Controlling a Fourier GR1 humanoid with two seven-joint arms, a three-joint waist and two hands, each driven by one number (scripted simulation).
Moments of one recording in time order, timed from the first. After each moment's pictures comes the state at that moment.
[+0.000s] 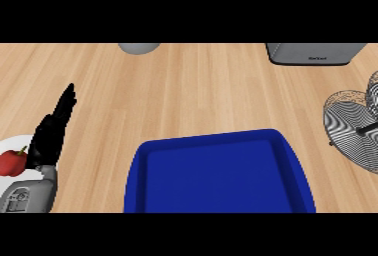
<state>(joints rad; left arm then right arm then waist) -0.16 0.25 0.08 -1.46 -0.20 0.07 0.07 -0.49 -0.89 -0.48 -0.99 0.26 0.40 -0.34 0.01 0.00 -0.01</state>
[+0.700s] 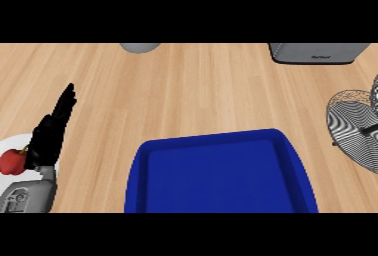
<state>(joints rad) -0.16 0.24 0.09 -1.46 -0.19 0.05 0.06 -0.43 -1.22 -0.64 -0.52 0.20 0.64 -0.46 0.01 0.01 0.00</state>
